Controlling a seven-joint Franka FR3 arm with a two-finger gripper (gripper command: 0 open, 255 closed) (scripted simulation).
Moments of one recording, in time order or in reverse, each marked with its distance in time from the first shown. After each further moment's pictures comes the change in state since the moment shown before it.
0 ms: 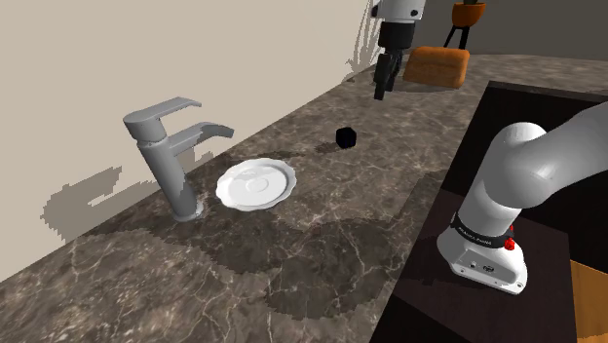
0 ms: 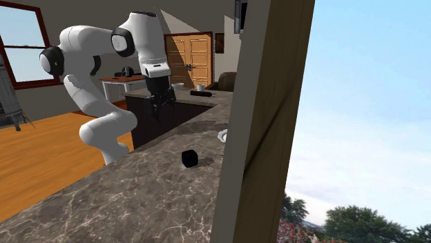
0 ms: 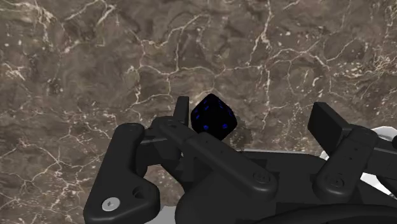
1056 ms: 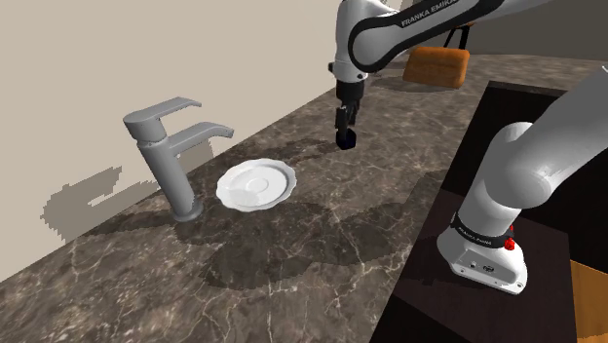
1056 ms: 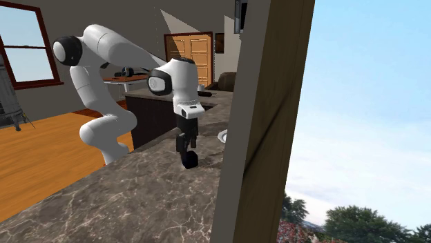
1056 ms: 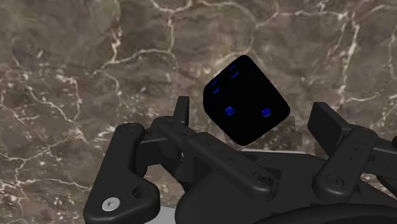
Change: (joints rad) arm 0.022 0.339 0.064 -0.086 -0.064 0.409 -0.006
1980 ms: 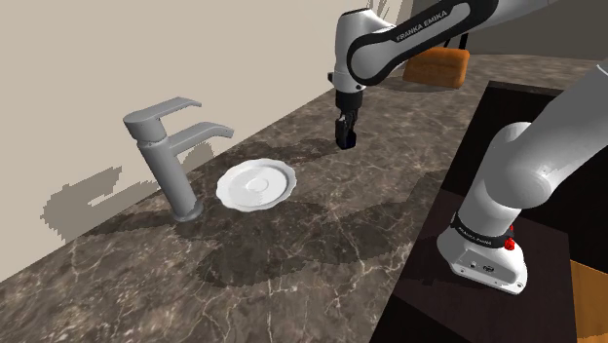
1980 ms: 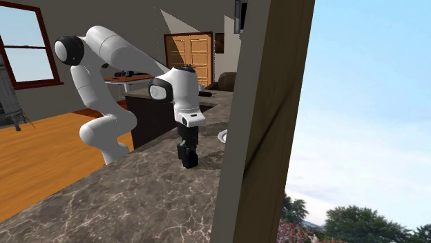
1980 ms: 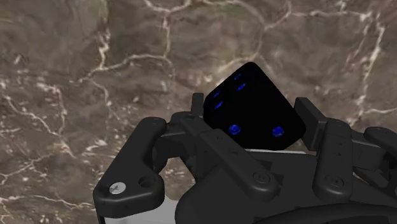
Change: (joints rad) arm 0.000 0.030 0.000 -0.047 -0.001 0.080 0.000
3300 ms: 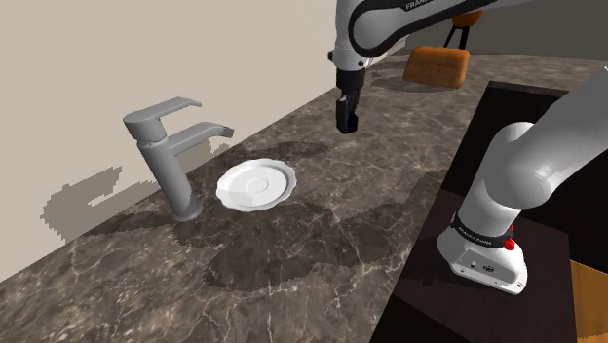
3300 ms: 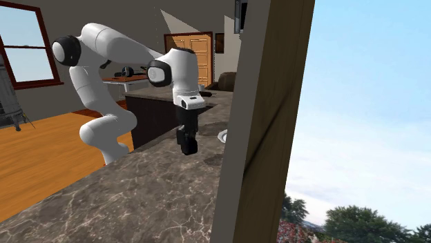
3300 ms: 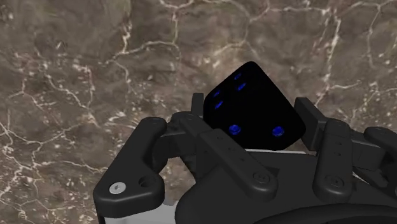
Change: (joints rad) arm 0.000 -0.048 0.001 0.110 0.000 -0.160 0.001
